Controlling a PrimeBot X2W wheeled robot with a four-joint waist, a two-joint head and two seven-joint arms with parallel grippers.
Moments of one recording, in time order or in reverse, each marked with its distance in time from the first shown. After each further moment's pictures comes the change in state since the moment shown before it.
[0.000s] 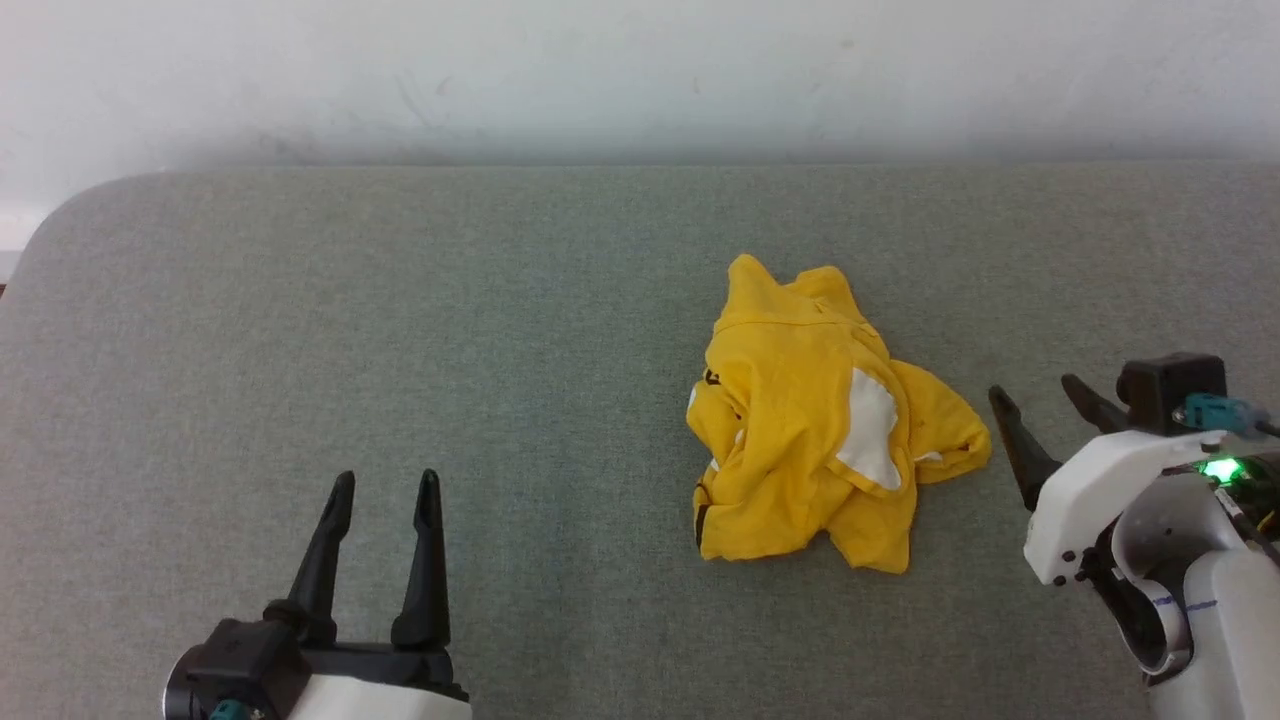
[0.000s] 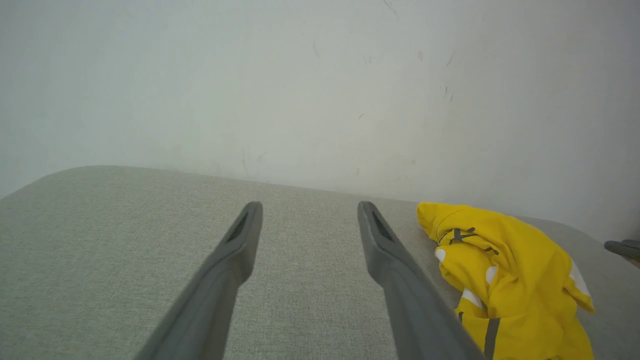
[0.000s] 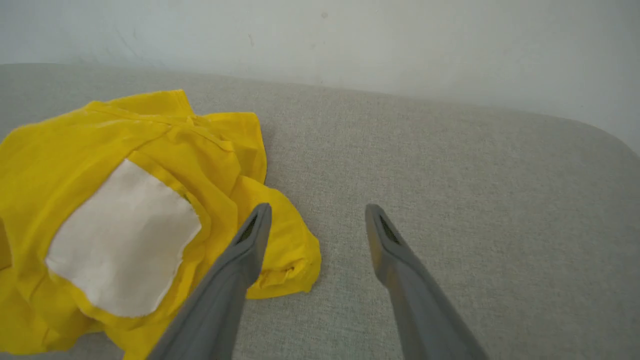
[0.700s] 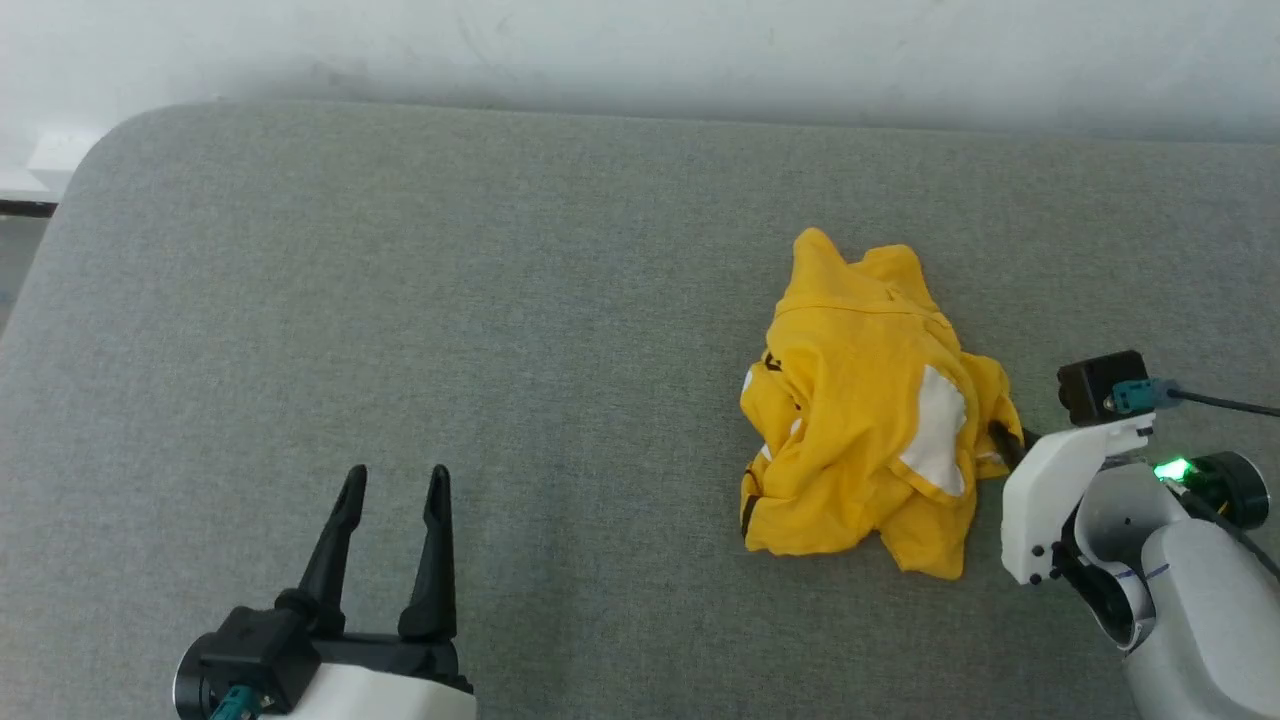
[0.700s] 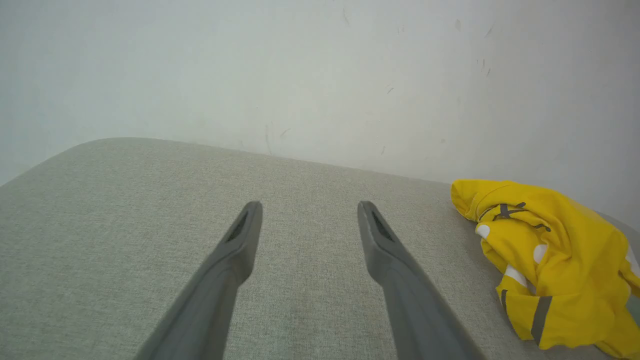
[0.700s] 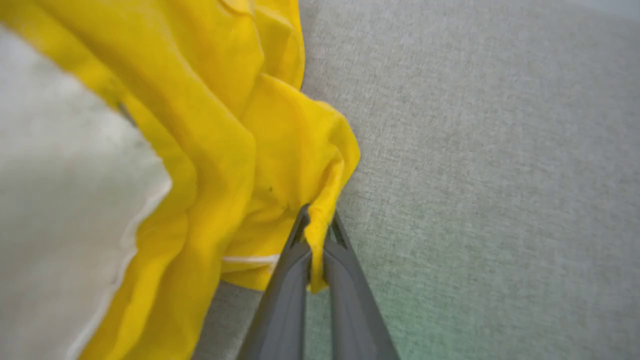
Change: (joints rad) left arm -0.025 -0.056 0.044 0.054 0.056 -0.086 0.000; right arm -0.123 -0.059 0.117 0.281 0.030 -0.001 0.076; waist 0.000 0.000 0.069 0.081
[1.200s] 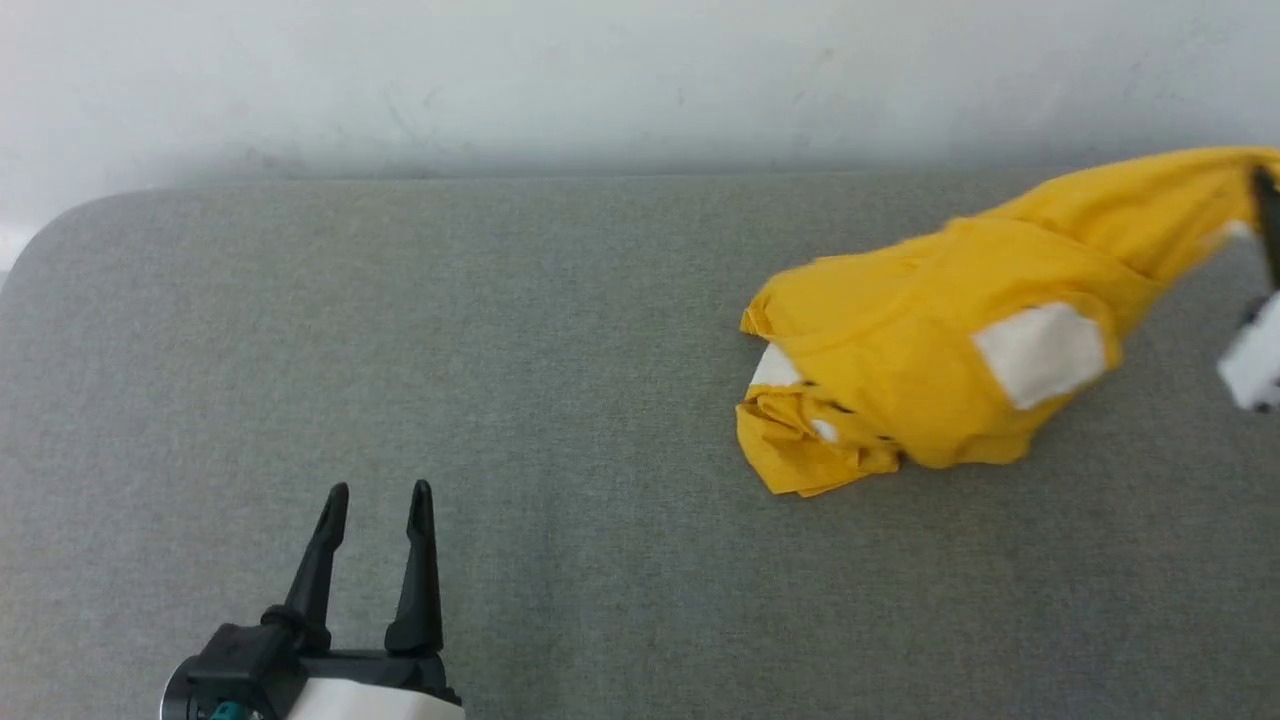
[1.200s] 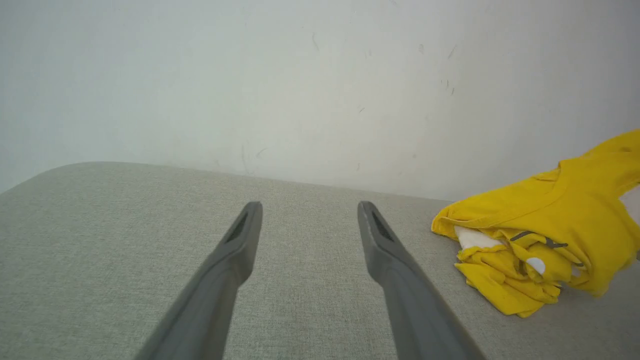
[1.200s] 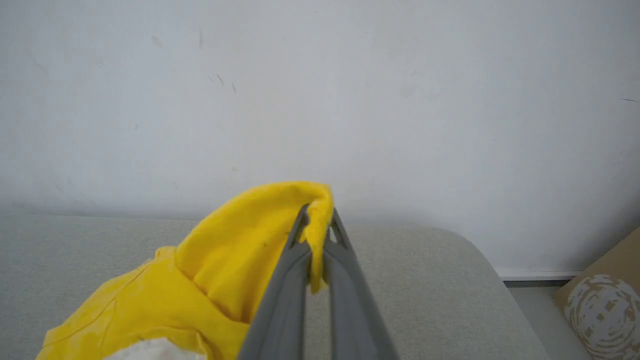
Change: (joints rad) left arm 0.026 -0.025 0.047 0.002 0.018 -0.004 0.000; right arm -0.116 -0.060 -0.273 -0.318 0.025 0.000 -0.030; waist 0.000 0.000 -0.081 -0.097
